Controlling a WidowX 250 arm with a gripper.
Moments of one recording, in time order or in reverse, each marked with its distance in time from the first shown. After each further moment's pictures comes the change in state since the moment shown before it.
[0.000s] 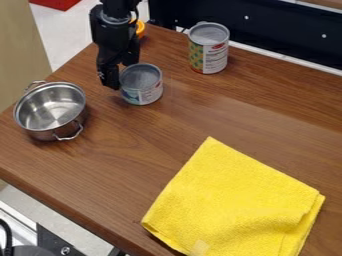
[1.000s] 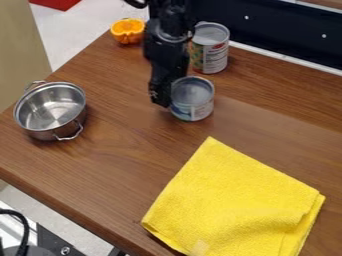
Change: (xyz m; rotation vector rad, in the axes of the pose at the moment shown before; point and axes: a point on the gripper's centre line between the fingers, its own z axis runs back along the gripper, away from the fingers) arm -0.082 0.005 0.012 -0.030 0.014 0.007
